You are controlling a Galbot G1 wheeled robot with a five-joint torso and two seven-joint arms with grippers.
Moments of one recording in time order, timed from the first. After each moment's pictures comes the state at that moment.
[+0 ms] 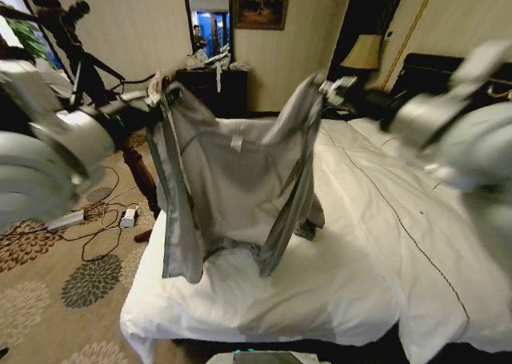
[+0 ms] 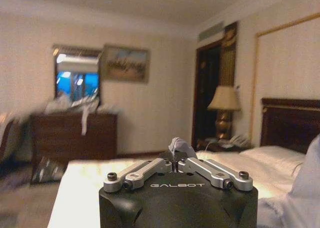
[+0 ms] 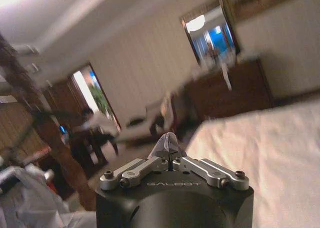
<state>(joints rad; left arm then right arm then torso) 0.47 -0.35 -0.17 -2.24 -1.51 0.34 -0.48 -0.34 0.72 0.15 2.09 1.76 -0.53 0.55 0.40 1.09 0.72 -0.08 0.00</state>
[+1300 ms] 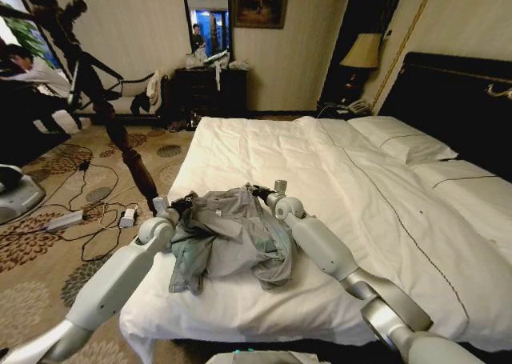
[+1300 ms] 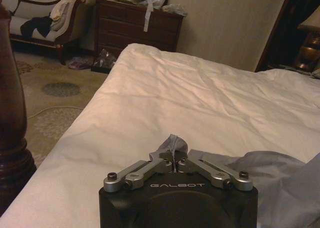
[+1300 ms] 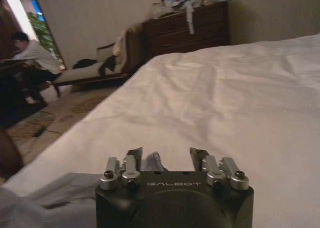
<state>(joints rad) 0.77 -0.89 -0.10 -1.62 -1.02 0.30 -0.34 -0.46 1.21 -0.12 1.34 0.88 -0.35 0.19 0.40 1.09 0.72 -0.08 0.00</state>
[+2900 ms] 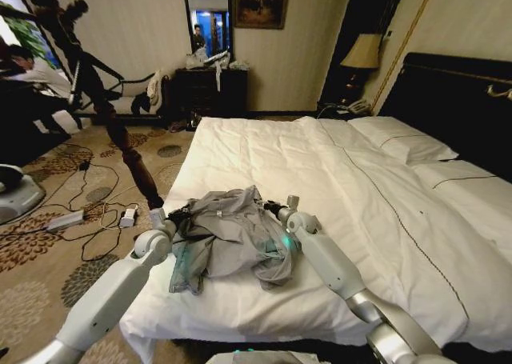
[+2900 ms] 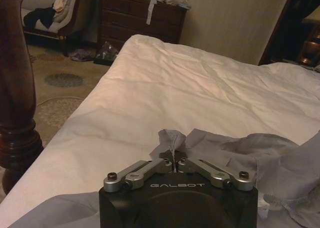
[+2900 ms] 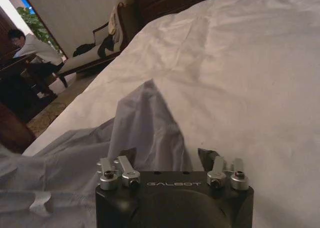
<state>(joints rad) 0.89 -0.88 -0.15 -1.67 -1.01 0.28 -0.33 -0.63 1.23 0.01 1.33 0.91 -0.41 0.07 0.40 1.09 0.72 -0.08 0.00</state>
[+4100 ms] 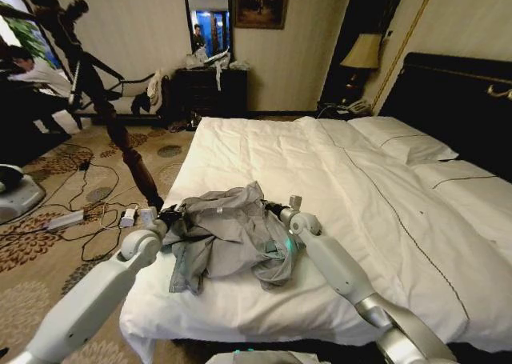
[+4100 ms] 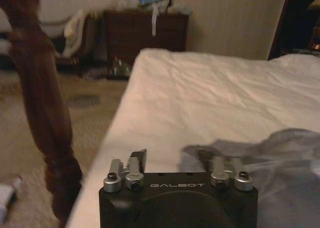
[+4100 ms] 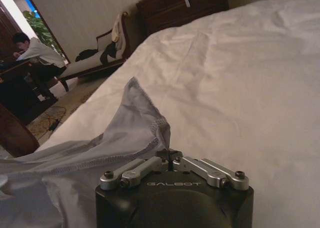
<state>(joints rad) 0.99 -0.72 -0.26 -1.84 -0.98 0.33 -0.37 -0.63 1.13 0.01 1.46 0.97 -0.43 0.12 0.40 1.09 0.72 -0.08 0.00</state>
